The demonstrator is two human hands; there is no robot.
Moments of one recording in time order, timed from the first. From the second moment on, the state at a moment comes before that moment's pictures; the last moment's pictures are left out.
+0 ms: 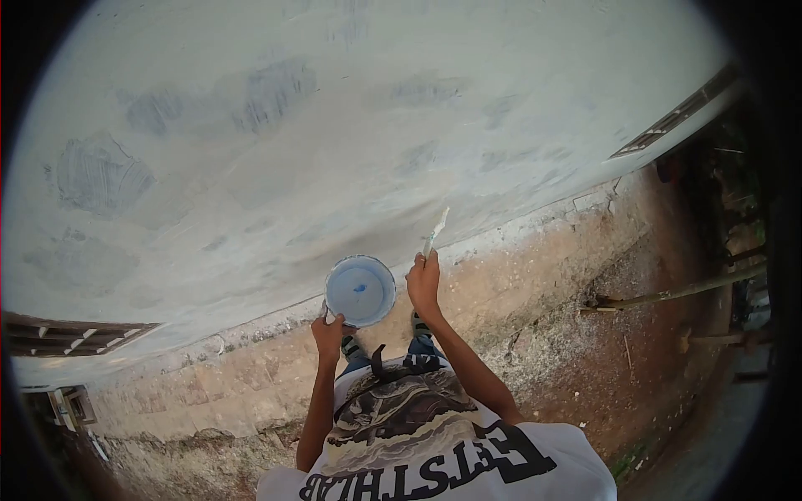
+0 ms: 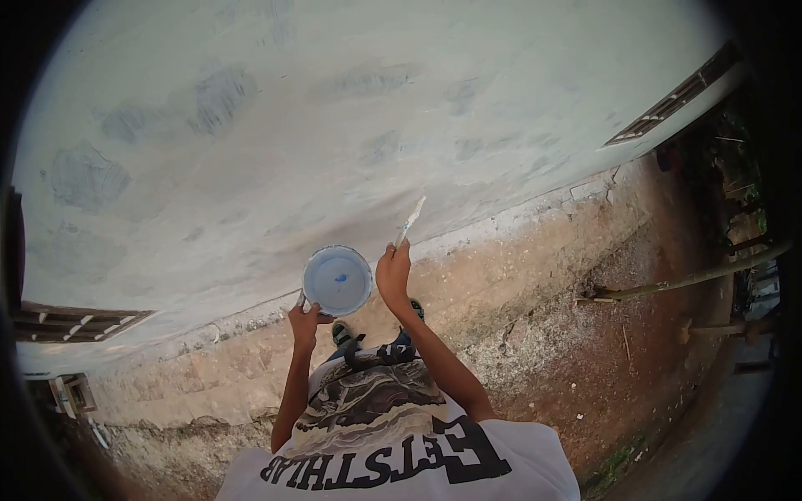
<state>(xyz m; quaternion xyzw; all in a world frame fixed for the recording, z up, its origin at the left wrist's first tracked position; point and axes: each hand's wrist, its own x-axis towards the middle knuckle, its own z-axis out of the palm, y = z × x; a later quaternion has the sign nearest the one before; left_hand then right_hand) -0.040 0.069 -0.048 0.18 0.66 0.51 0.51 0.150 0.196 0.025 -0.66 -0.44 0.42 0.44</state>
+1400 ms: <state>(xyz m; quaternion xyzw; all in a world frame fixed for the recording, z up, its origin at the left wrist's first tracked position) 0.110 0.061 -0.005 0.19 0.77 0.50 0.35 0.226 0.196 -0.044 -0.28 -0.84 0.47 0.04</state>
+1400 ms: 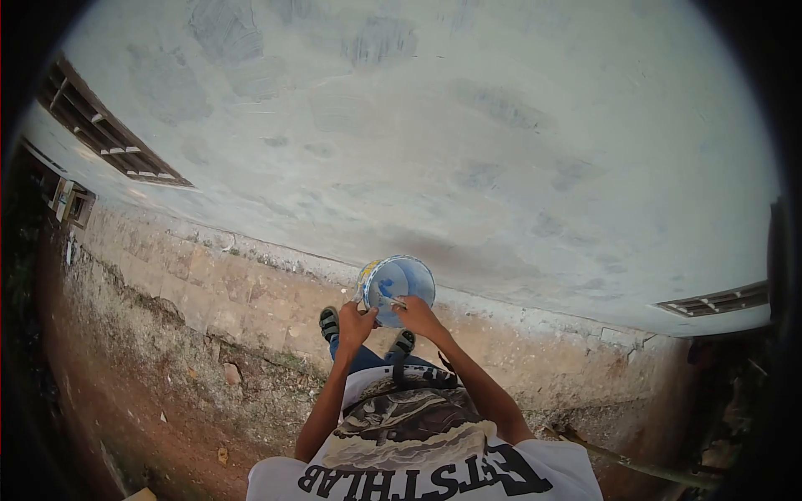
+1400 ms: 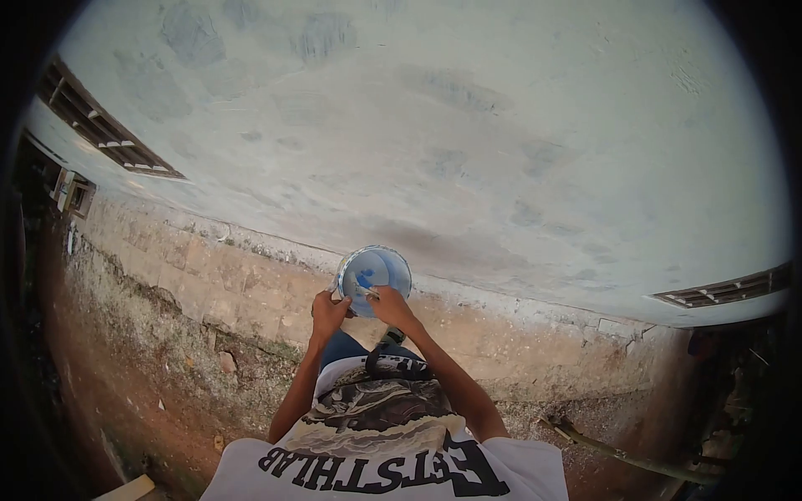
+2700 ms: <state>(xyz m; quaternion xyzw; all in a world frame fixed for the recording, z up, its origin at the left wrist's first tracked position) -0.074 -0.048 -0.015 0.17 0.64 0.59 0.46 0.008 0.141 0.161 -0.56 -0.57 0.33 0.50</state>
